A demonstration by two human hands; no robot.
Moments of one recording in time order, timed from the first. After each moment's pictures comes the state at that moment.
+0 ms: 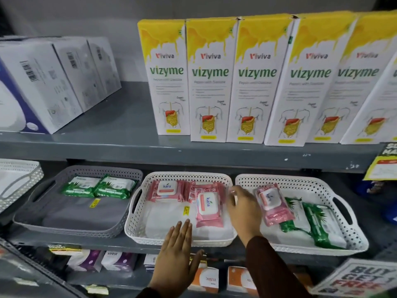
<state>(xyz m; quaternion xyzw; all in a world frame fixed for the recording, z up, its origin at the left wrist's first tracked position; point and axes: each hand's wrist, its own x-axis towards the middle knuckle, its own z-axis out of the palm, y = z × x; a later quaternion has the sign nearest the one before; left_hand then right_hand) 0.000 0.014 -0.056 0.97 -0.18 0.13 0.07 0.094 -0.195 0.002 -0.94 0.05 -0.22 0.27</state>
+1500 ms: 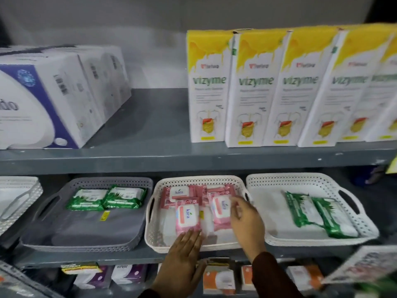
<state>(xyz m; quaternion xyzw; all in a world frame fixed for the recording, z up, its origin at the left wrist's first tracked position) 0.019 0.090 -0.058 0.92 -0.33 0.15 0.13 0.060 -0.125 0.009 -0.90 0.11 -0.21 0.37</state>
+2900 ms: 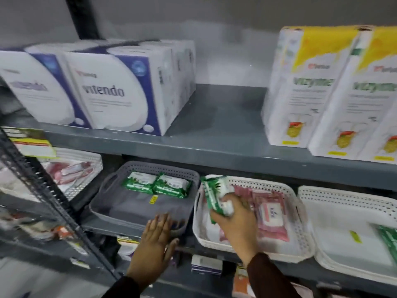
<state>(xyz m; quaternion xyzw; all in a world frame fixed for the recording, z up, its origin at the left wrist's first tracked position) 0.018 0.252 -0.058 0.98 -0.12 0.14 0.12 0.069 0.000 0.028 -0.89 -0.02 -0.12 0.43</state>
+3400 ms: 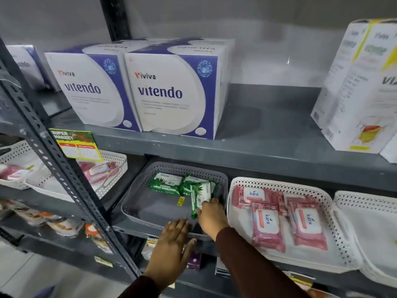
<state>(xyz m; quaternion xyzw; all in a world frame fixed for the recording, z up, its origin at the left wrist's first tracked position) 0.014 0.310 -0.048 0.97 -0.11 0.14 0.14 0.123 0.168 -0.006 -0.97 -0.10 0.05 0.22</state>
